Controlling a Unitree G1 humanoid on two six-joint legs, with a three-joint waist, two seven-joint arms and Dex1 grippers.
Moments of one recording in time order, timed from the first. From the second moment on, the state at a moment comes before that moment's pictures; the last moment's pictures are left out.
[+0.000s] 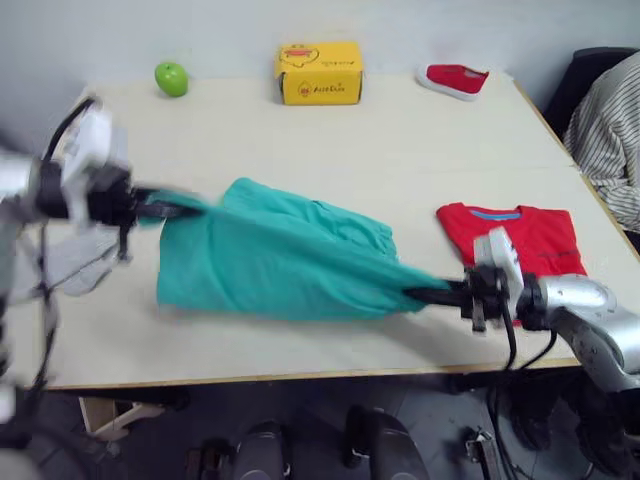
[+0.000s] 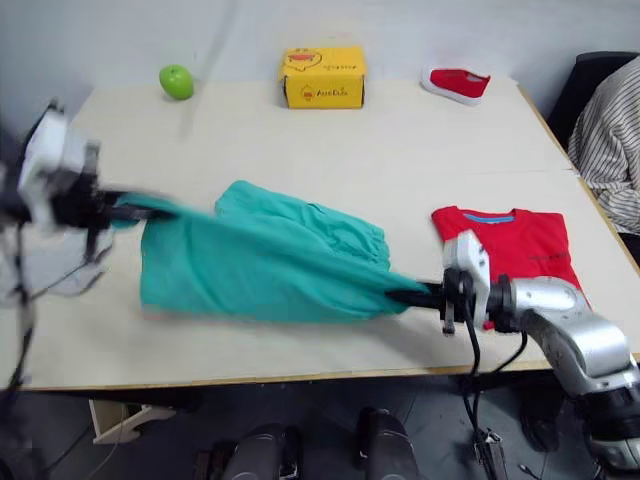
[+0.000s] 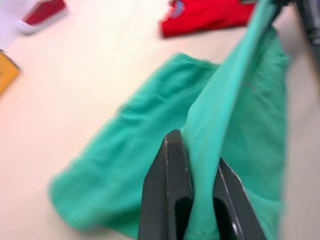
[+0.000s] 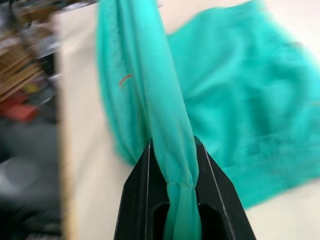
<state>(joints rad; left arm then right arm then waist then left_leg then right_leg) -0.94 0.99 -0.04 0.33 -0.39 0.32 -1.37 -0.34 -0.89 0.02 -0.14 0.75 0.44 1.01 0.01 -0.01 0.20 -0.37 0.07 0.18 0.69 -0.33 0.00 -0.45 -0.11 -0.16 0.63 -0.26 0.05</state>
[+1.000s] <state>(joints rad) -1.07 0.80 0.19 1.15 -0.17 -0.40 -1.13 -0.45 -0.66 -0.14 0.06 0.42 0.09 0.92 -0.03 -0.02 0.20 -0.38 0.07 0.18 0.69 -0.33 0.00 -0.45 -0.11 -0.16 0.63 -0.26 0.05</state>
